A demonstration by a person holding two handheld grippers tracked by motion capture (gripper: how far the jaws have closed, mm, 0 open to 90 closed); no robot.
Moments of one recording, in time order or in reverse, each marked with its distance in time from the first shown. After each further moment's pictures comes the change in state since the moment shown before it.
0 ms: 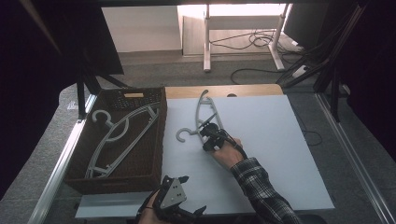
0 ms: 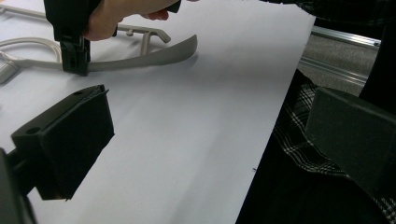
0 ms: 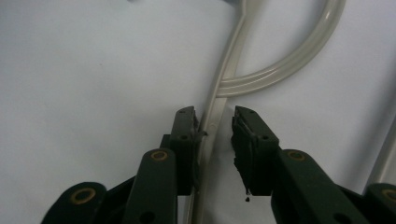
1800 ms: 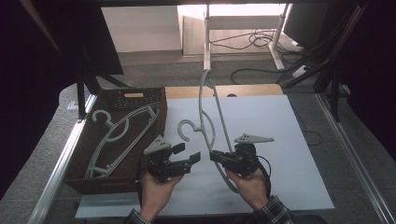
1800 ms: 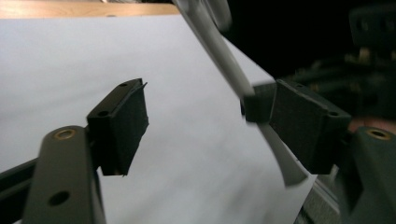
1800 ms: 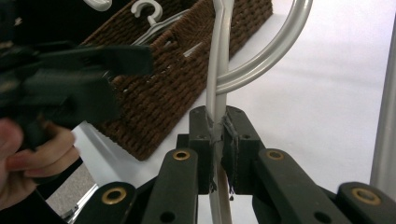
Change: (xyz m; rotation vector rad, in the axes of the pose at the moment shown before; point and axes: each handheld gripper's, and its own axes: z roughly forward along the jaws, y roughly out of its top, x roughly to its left) left arm 0.075 0.061 -0.008 -0.192 0.039 -0.480; right arm 0.032 -0.110 -0.125 -0.611 0.359 0.224
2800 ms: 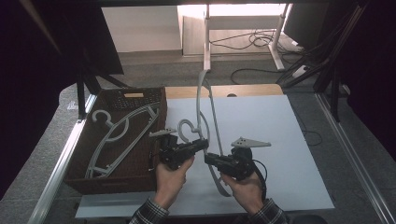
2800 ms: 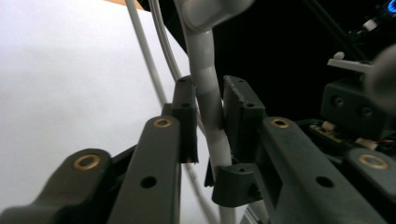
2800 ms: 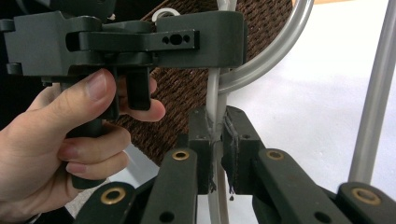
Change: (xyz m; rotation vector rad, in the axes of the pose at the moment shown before) left arm 0.013 0.014 0.033 -0.006 -0.231 -0.260; right arm 0.010 -0.007 0.005 -0.041 0.056 0.006
